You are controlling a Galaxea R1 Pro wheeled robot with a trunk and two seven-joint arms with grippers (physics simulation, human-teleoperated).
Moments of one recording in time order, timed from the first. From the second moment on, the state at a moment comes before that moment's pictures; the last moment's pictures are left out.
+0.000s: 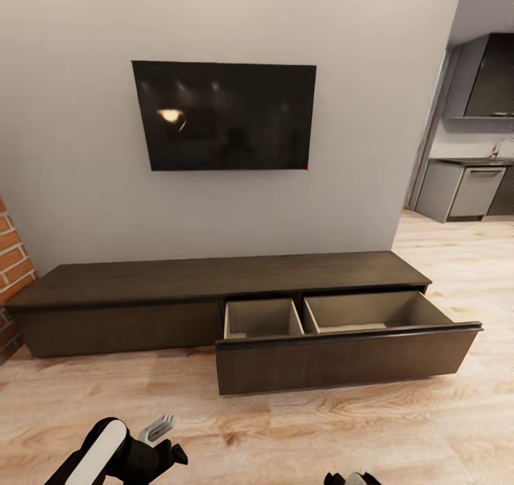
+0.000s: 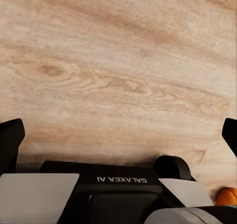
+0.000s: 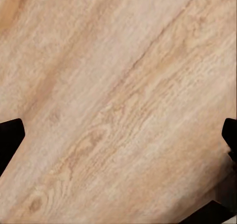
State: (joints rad) left arm -0.29 0.19 -0.19 -0.96 1.13 0.99 0.42; right arm -0.36 0.01 0.29 -0.42 -1.12 0.18 -0.48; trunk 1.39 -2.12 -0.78
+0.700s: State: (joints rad) left arm -0.29 0.19 -0.19 -0.96 1.09 0.98 0.42; right arm -0.36 0.02 0.44 -0.50 -0.95 0.13 -0.46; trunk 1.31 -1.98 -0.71
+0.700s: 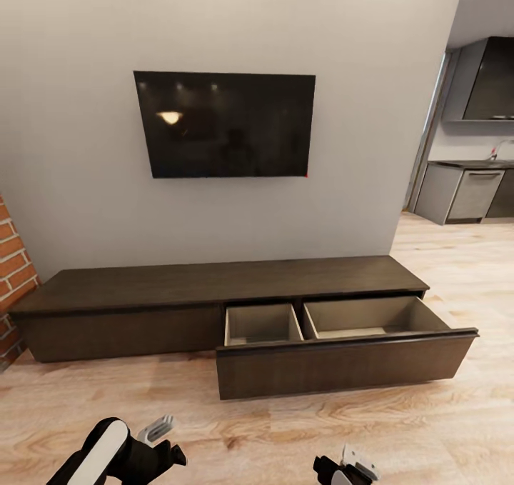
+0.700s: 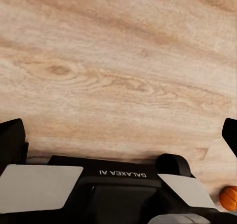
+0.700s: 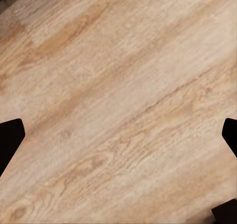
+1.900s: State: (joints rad) left arm -0.29 0.14 -0.24 -0.81 0.80 0.70 0.41; right arm -0.36 0.02 0.45 -0.50 -0.94 0.12 -0.47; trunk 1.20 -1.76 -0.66
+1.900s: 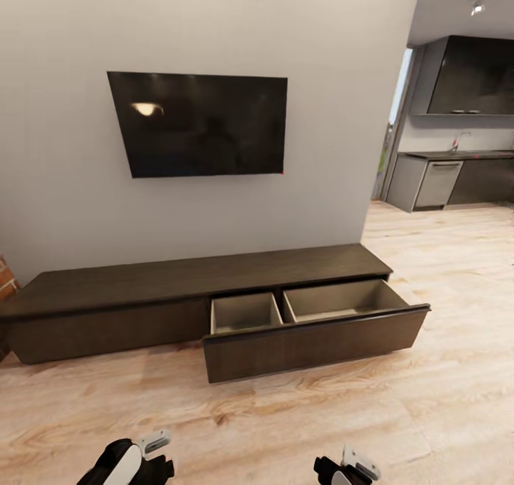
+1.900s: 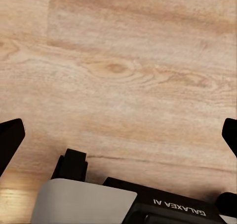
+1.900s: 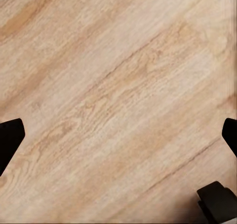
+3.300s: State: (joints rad) left arm -0.29 0.14 -0.26 -0.81 0.80 0.67 0.41; right arm -0.36 0.02 0.45 -0.49 -0.94 0.08 -0.46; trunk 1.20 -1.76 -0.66
